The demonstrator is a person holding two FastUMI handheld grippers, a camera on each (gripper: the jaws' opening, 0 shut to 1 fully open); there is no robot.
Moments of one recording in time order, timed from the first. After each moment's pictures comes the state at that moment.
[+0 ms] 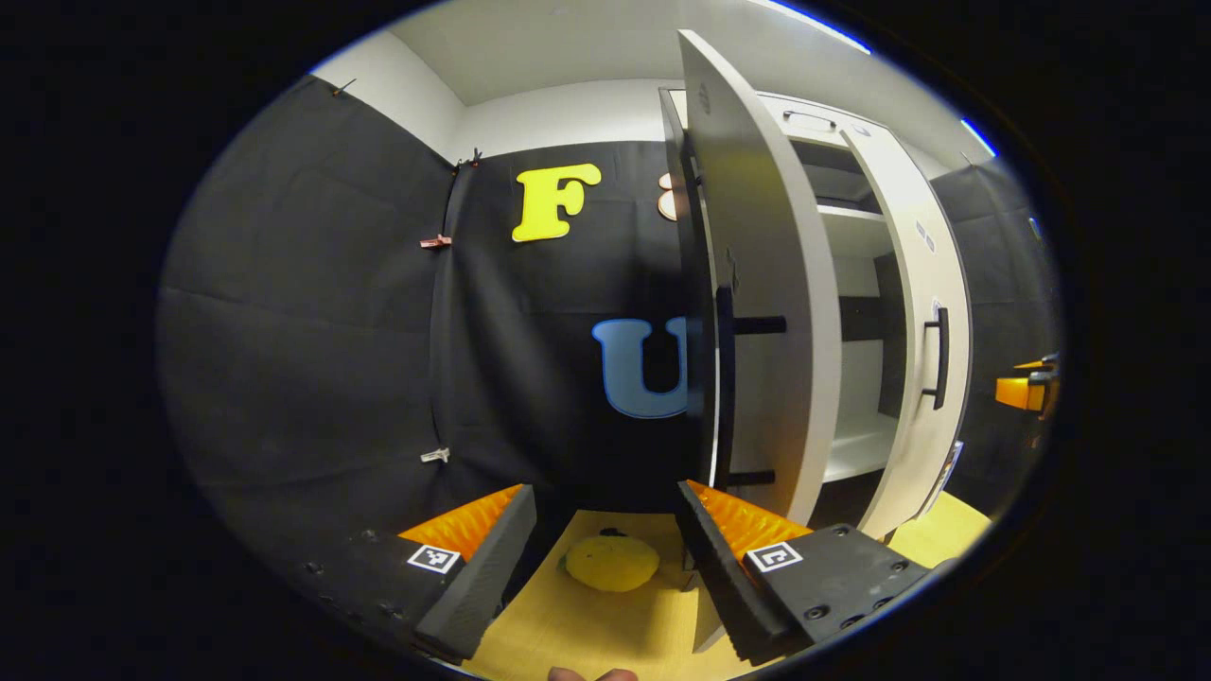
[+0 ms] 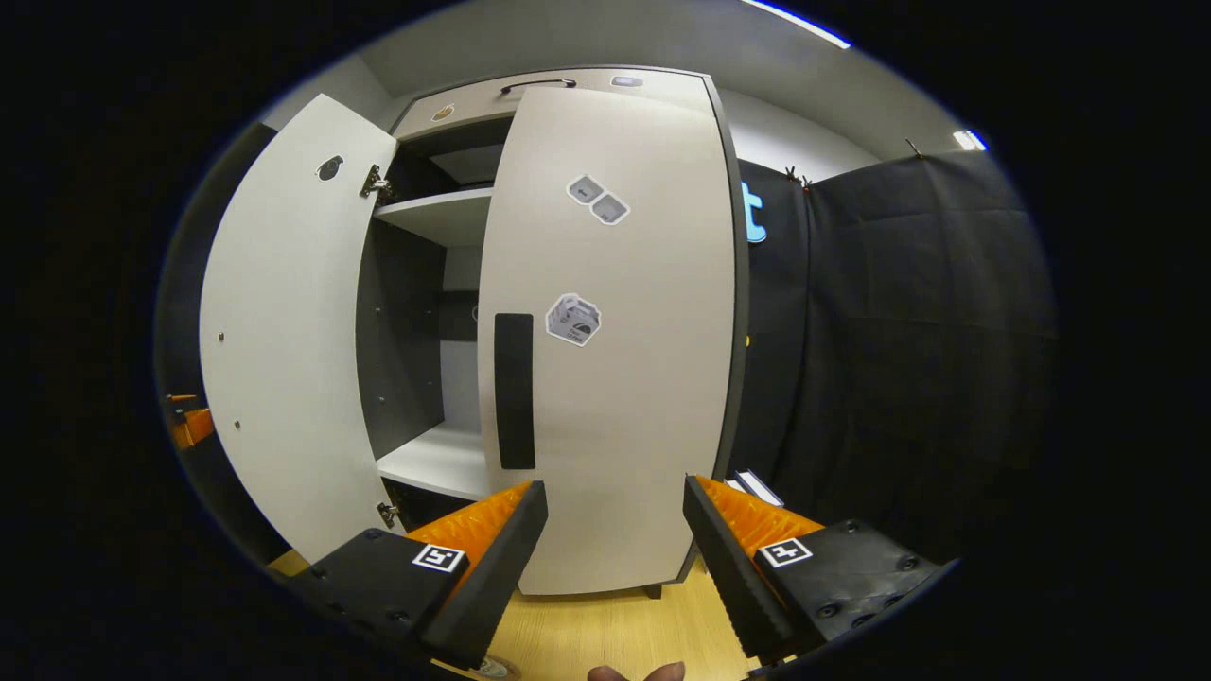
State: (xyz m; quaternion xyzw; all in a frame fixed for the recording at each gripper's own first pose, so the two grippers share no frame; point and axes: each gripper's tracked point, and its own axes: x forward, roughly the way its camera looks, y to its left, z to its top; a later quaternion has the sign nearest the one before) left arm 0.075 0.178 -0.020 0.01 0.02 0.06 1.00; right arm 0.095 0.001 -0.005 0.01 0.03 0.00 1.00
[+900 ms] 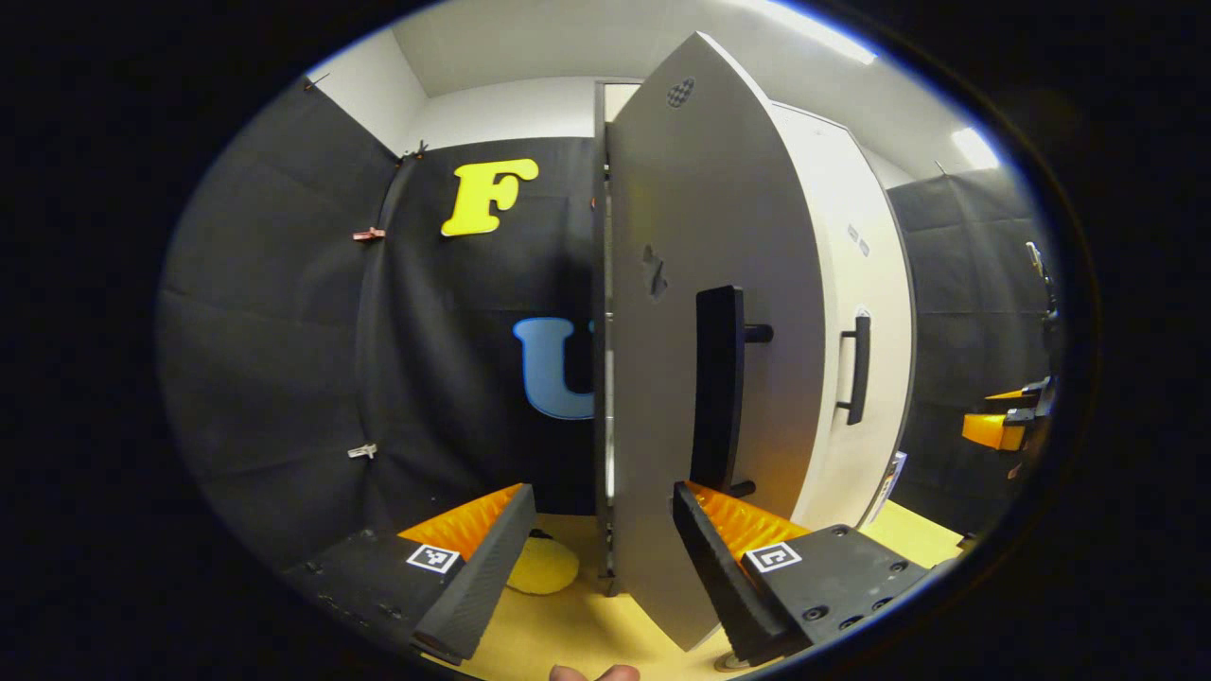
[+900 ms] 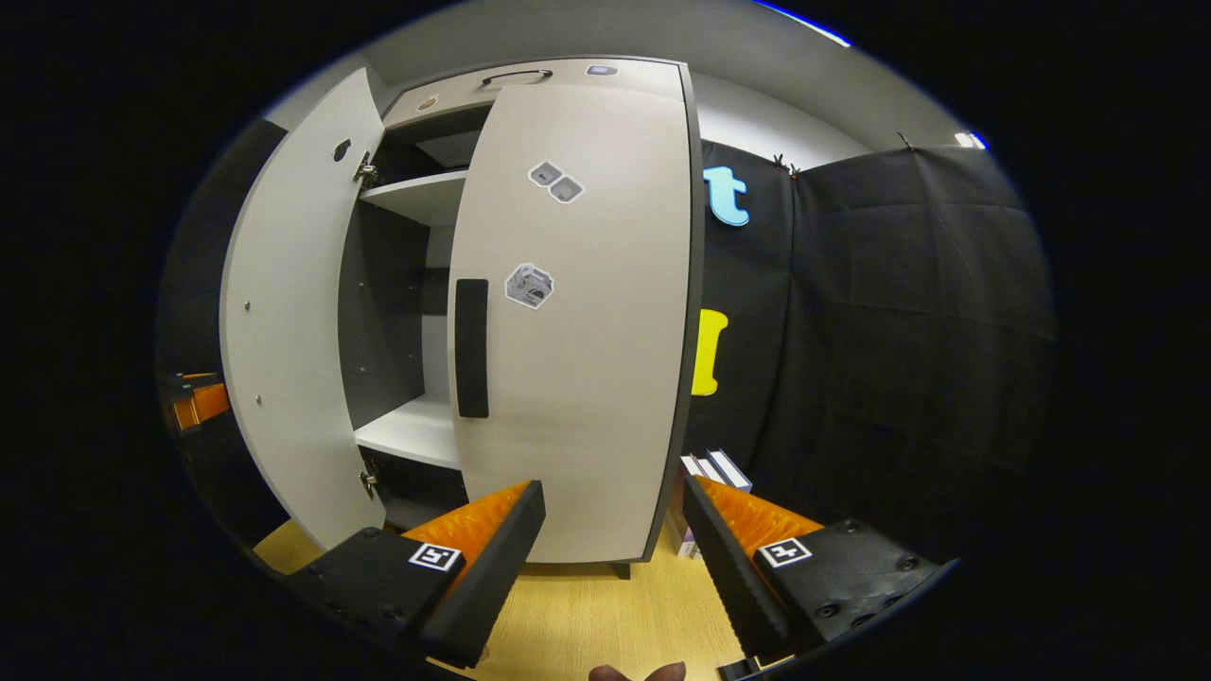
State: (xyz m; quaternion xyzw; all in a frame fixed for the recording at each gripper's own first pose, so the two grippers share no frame) left arm 0.092 0.066 -0.013 0.00 0.02 -0.03 1.00; right arm 0.080 -0.042 -0.030 0.00 0.06 0.00 1.00
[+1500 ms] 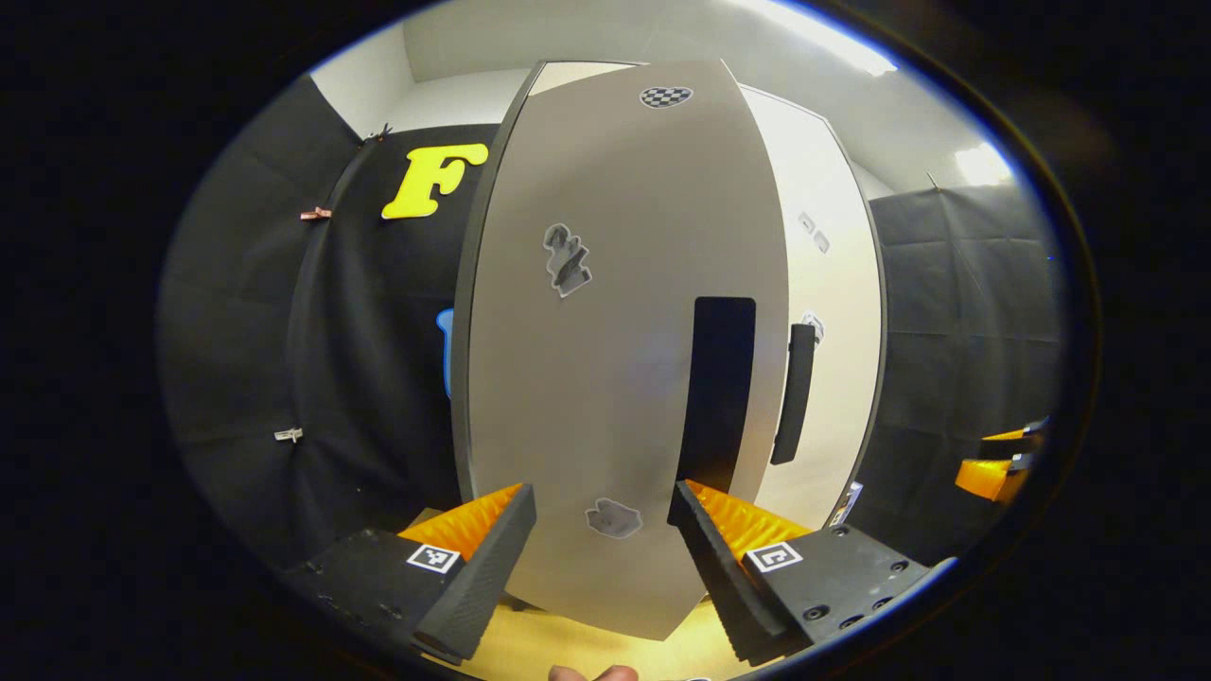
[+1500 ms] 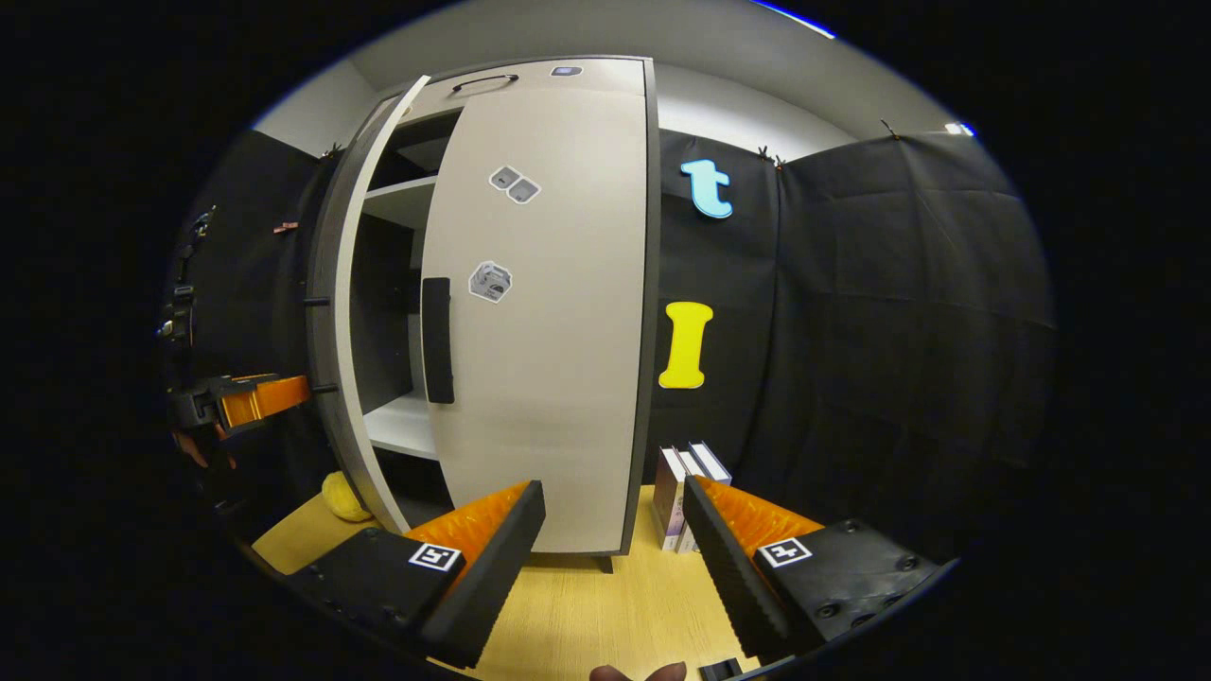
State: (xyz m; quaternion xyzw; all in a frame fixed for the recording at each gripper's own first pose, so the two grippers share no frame) left arm 0.154 -0.045 -0.013 -0.04 0.02 -0.08 1.00; right arm 0.073 -0.081 -0.032 0.01 0.07 0.00 1.00
